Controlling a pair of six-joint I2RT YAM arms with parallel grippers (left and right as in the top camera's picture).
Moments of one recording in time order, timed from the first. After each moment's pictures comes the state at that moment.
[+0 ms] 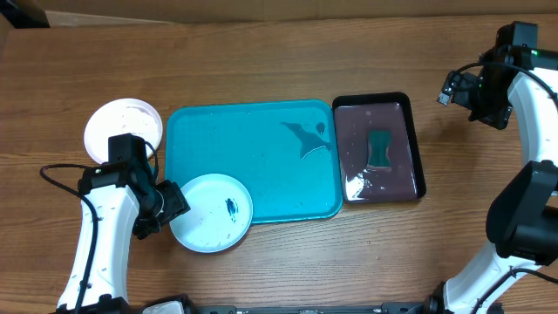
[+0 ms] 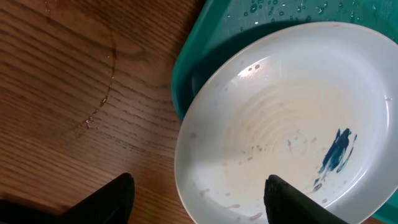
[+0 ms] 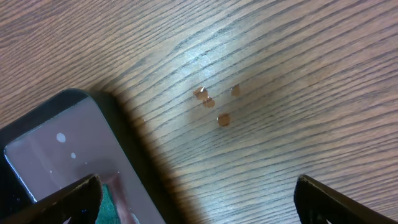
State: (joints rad) left arm 0.20 1.36 0.91 -1.10 0.03 -0.38; right arm -0.23 1.97 1.72 -1.08 -0.09 0.22
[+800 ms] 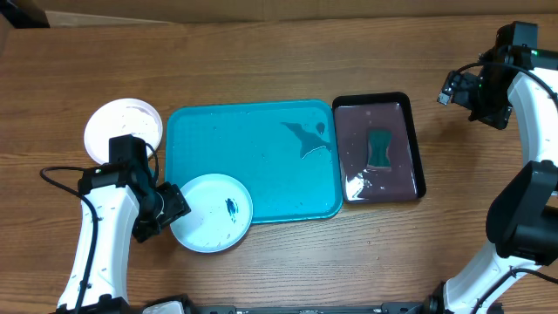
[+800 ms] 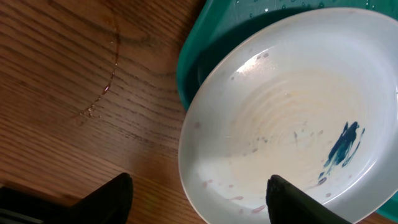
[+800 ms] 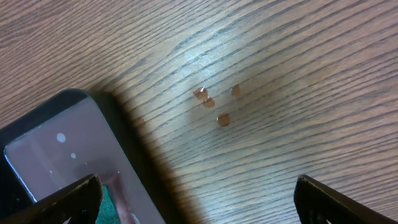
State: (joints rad) left arm 0.20 1.36 0.91 -1.13 0.03 -0.39; right arm -0.23 1.97 1.72 -1.08 -0.09 0.22
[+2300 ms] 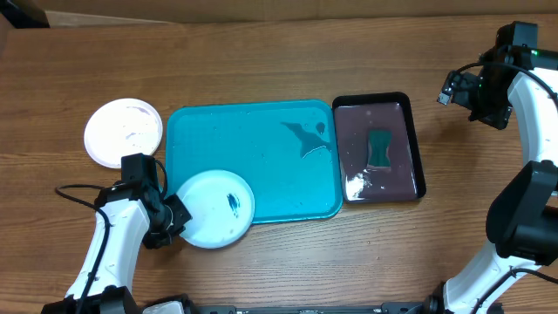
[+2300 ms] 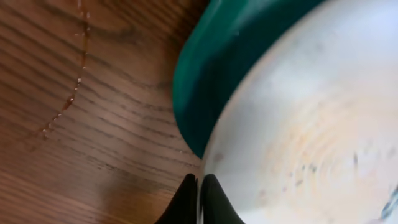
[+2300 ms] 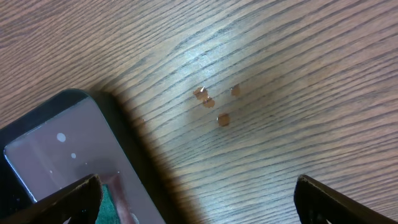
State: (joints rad) left arm 0.20 1.36 0.71 -0.89 0.05 -0.44; right arm -0.23 1.97 1.72 -1.08 -0.09 0.22
